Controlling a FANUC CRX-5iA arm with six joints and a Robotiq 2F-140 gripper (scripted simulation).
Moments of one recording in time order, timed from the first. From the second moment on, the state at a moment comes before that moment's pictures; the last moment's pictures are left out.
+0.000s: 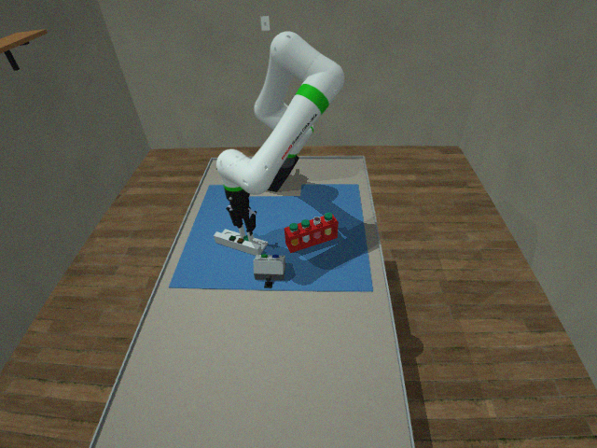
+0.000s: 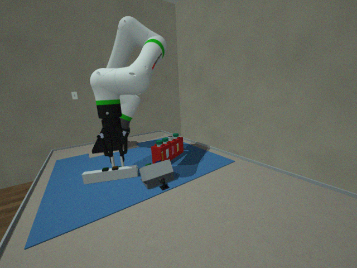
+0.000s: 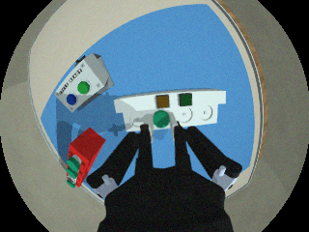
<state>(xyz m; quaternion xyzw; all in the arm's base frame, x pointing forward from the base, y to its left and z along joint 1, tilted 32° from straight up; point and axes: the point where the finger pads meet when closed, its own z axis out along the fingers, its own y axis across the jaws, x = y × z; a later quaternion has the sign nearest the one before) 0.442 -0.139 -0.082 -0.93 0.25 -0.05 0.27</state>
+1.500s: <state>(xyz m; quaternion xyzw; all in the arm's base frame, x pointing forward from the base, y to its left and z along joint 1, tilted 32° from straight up) 0.441 -0.141 -0.079 -0.93 0.25 -0.05 0.27</state>
